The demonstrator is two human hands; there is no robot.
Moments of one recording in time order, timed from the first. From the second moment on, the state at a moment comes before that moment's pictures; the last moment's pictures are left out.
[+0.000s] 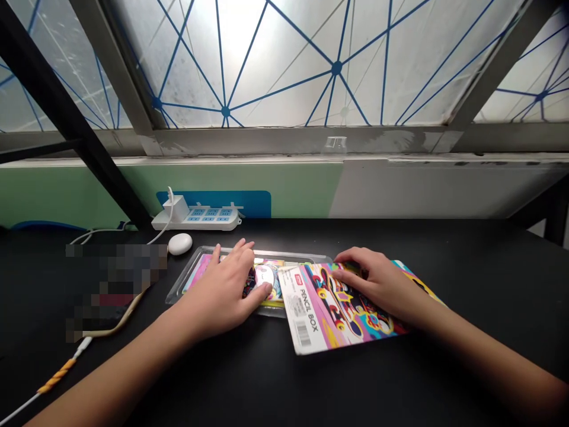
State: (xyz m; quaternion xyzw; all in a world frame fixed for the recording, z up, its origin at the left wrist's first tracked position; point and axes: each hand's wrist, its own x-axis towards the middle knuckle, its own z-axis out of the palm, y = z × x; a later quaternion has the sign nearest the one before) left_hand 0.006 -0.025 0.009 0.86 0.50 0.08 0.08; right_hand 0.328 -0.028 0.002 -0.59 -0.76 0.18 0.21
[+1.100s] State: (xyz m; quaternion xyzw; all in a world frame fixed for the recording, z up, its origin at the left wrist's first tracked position) left_hand 0.007 -0.030 0.014 0.88 0.46 0.04 0.08; right_hand 0.399 -0.007 0.015 -0.68 -0.67 0.26 0.13
